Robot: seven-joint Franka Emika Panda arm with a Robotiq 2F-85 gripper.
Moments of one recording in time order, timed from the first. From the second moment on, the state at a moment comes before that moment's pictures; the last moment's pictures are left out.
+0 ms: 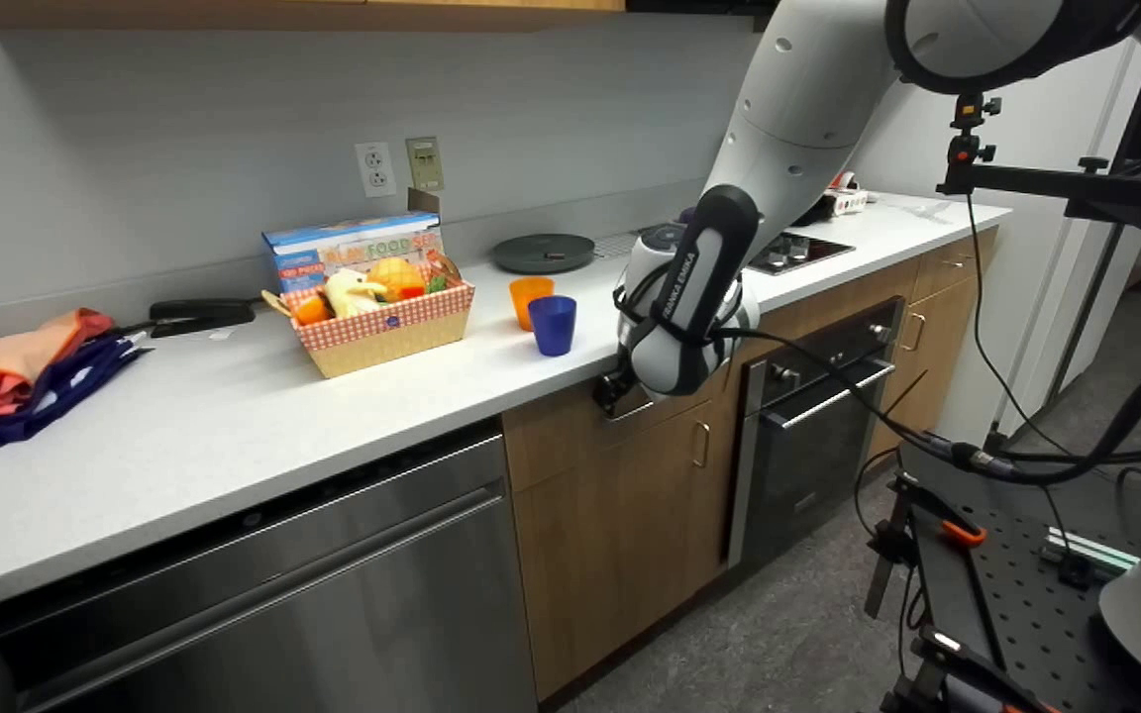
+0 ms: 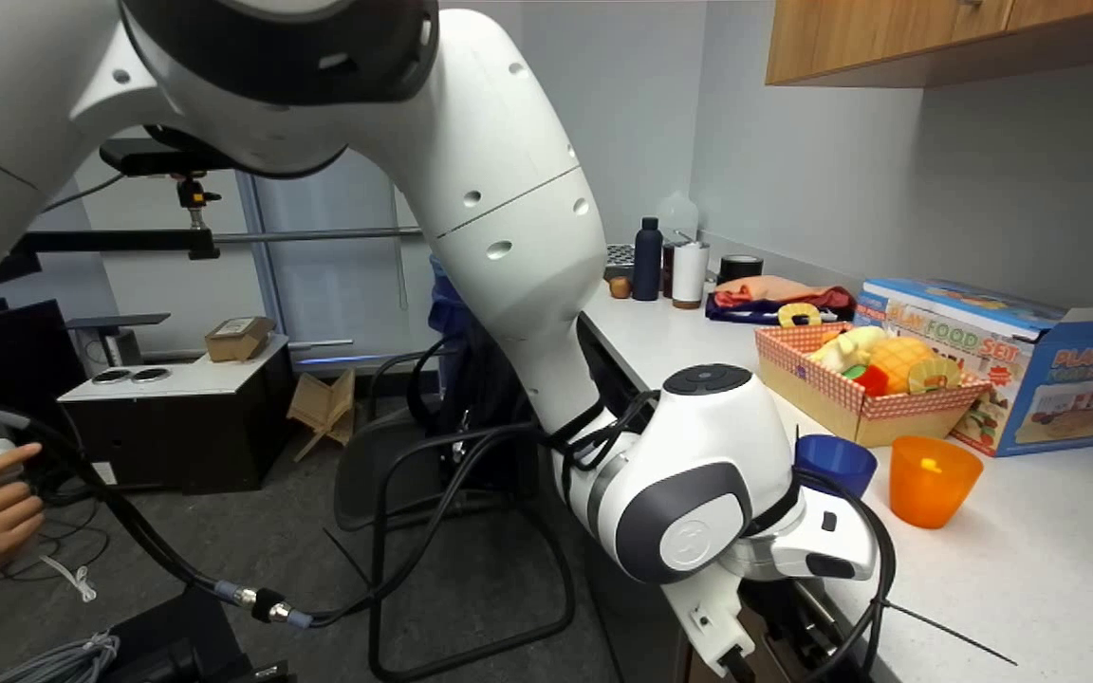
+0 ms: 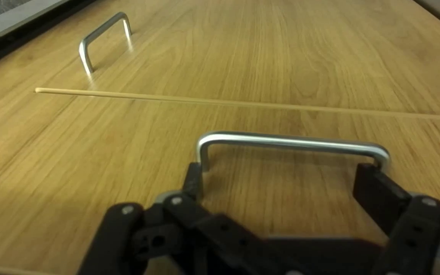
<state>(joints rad) 0.03 0.77 -0.38 -2.05 0.15 3.11 0.20</state>
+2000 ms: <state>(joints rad) 0.87 0.58 -0.97 -2.56 0.25 3.26 0.28</state>
